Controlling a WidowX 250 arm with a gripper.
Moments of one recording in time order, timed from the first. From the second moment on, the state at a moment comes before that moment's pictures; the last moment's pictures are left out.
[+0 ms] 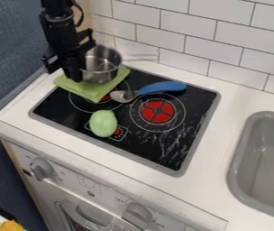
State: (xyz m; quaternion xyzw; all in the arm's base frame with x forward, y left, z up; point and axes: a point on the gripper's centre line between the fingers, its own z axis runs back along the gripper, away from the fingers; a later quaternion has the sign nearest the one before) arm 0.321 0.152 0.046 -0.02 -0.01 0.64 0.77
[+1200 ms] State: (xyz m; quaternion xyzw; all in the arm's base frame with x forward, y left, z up) arm 0.322 0.159 0.049 0.08 0.01 0.60 0.80
